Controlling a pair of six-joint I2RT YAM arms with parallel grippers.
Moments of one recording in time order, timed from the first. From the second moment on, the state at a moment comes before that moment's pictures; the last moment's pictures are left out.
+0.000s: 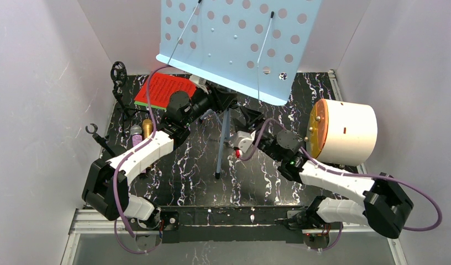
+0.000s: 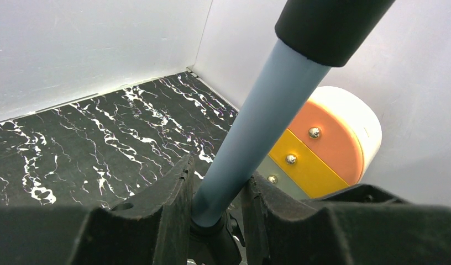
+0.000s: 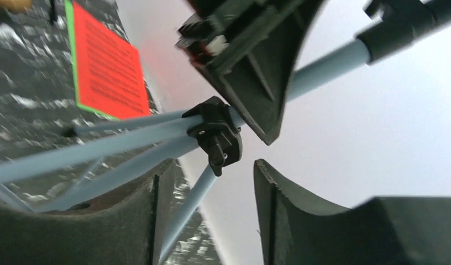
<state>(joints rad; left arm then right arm) -0.57 1.40 1.00 0.52 0.29 -0.42 0.90 1.18 0.60 0.74 -0.05 -1.12</state>
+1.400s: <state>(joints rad) -0.56 1.39 0.97 0.55 0.31 -0.36 0.76 1.26 0.73 0.60 0.21 1.06</state>
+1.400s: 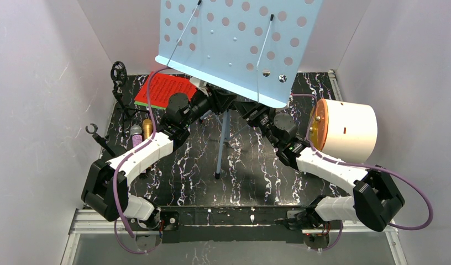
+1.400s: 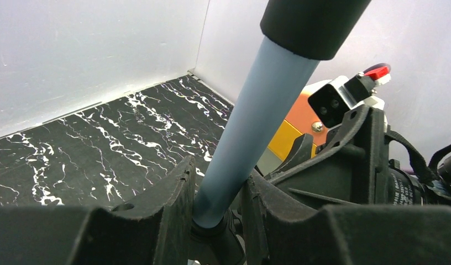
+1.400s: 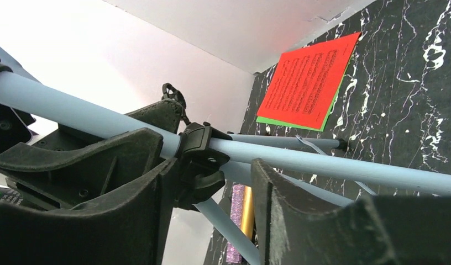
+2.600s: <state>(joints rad) -0.59 1.37 0.96 0.51 0.27 -0.16 0.72 1.28 0.73 0.61 0.05 1.20</state>
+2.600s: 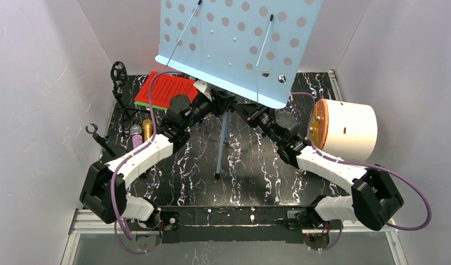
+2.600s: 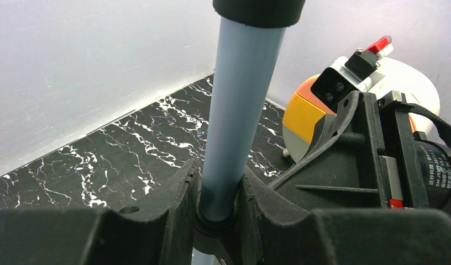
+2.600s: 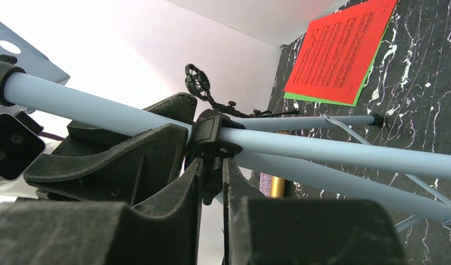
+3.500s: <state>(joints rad) -0.62 1.36 0.97 0.46 0.21 -0.17 0.73 1.25 0.70 0.73 -0.34 -0.61</state>
